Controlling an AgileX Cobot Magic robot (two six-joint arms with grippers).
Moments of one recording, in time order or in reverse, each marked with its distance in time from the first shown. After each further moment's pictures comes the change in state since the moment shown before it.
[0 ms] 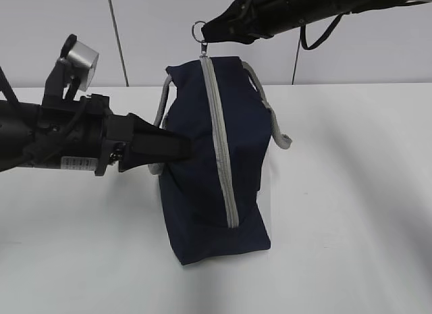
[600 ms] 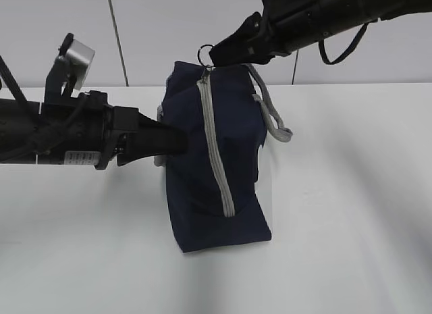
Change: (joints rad) left arm -0.003 0.000 0.003 -0.059 -0.068 0.000; right arm 0.000 -0.141 0.179 -0.059 0.088 0.003
